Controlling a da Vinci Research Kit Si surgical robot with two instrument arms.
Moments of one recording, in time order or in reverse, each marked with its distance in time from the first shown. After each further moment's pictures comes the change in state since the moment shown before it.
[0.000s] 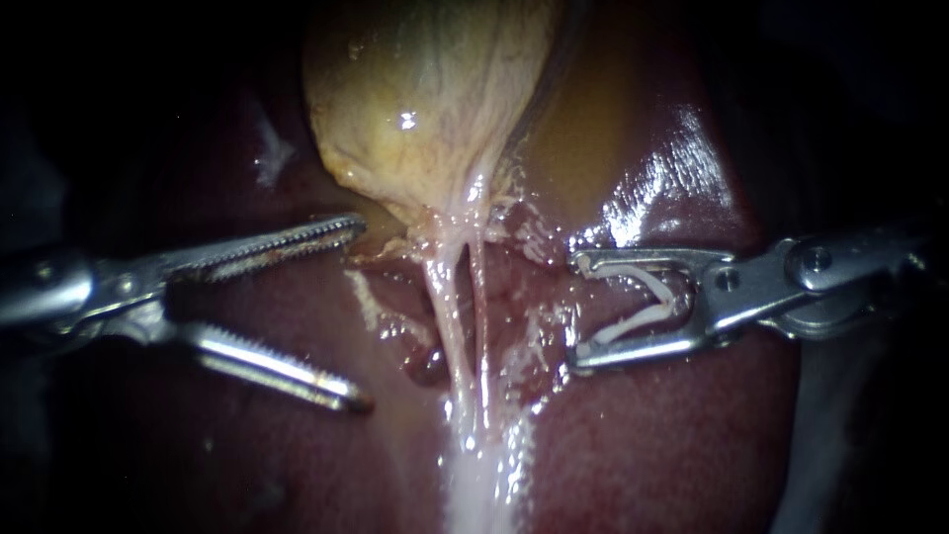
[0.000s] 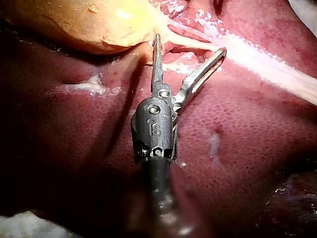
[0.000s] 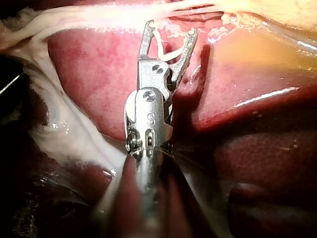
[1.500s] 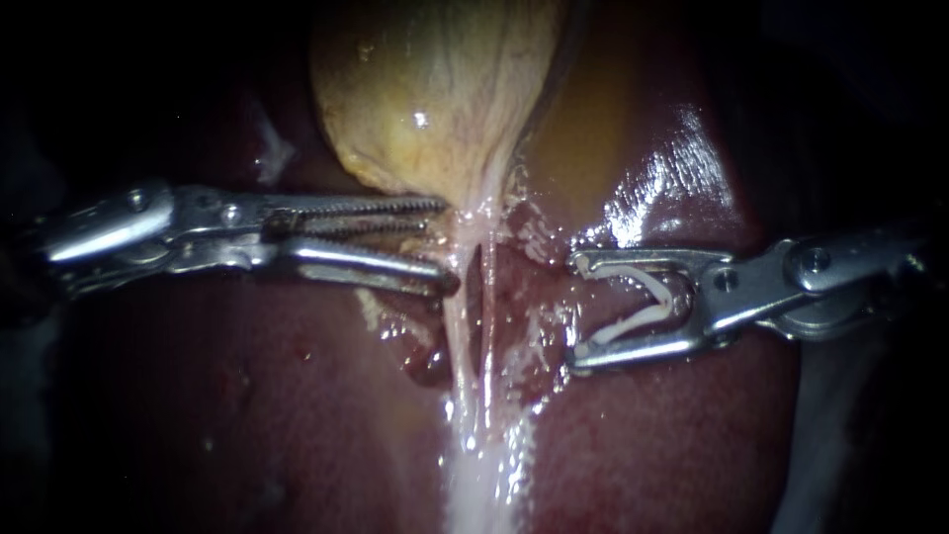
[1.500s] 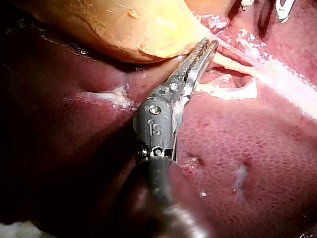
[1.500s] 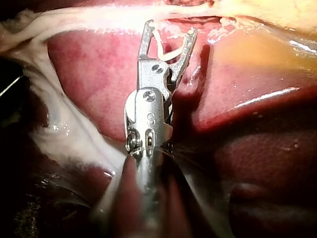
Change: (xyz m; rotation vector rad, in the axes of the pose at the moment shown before) right arm 0.000 0.000 0.000 -0.001 0.000 0.006; left arm -0.003 -0.008 0.006 0.004 -0.055 -0.124
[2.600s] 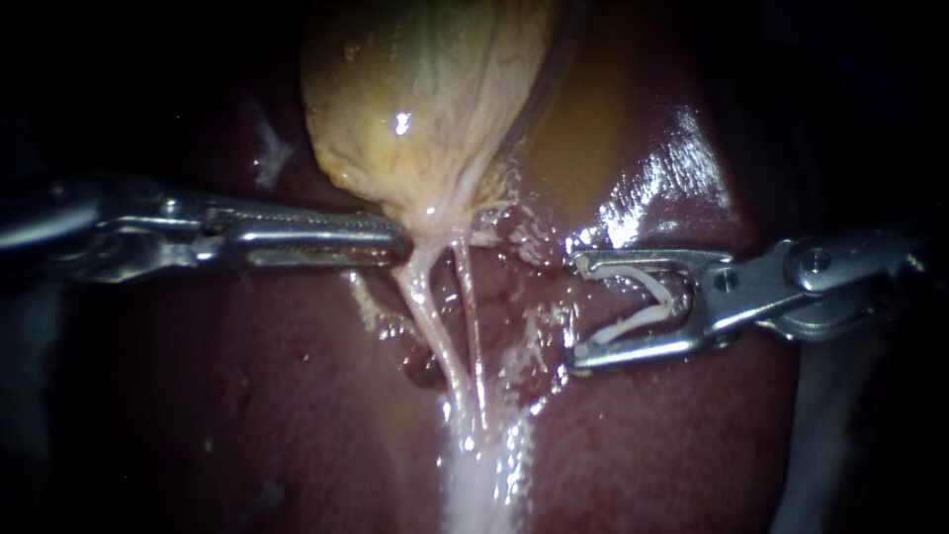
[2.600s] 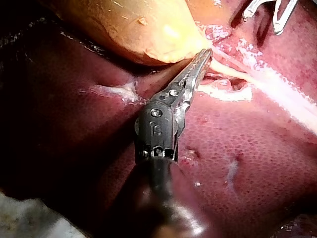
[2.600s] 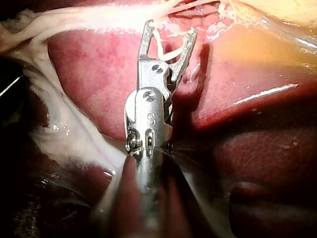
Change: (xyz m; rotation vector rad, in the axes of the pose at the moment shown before) right arm 0.000 0.000 0.000 0.000 0.000 0.000; left arm 0.005 0.003 -0.008 -0.056 -0.051 -0.098
